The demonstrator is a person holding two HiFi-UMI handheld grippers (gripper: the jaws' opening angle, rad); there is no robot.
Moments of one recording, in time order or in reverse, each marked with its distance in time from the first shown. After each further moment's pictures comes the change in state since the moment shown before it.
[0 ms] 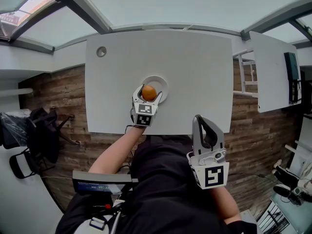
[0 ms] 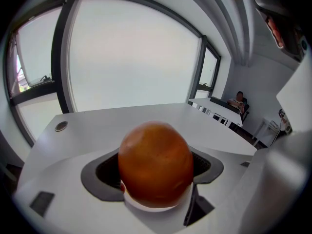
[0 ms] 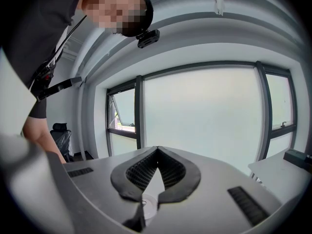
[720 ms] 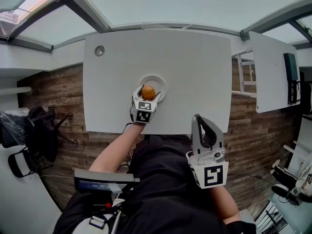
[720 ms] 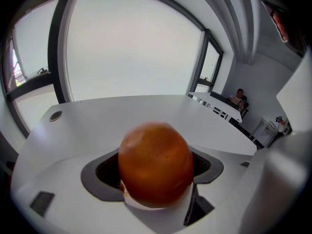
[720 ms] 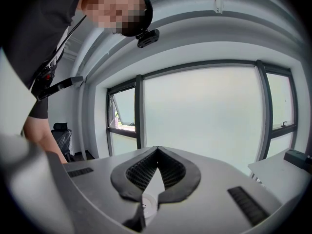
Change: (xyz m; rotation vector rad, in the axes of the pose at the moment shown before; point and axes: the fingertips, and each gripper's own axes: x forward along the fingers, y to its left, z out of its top) left arm 0.016 -0.002 -0.030 -0.026 0.080 -0.032; right arm 0.000 0.001 0.001 -0.003 0.007 0.008
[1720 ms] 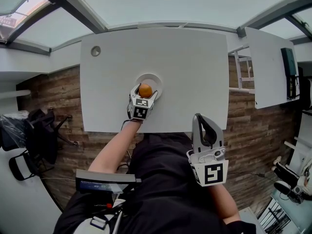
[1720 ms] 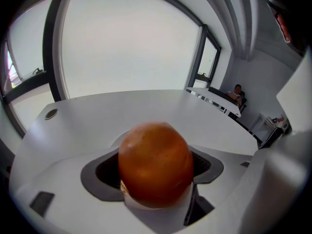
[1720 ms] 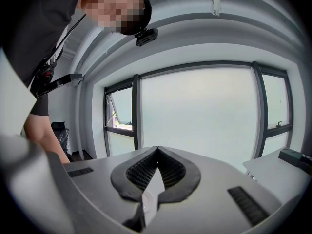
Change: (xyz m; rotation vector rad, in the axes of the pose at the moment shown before) left arm 0.018 -0.004 -0.013 0.028 0.040 -0.018; right arm -0.019 -0.018 -0.014 0.003 0.021 -0.032
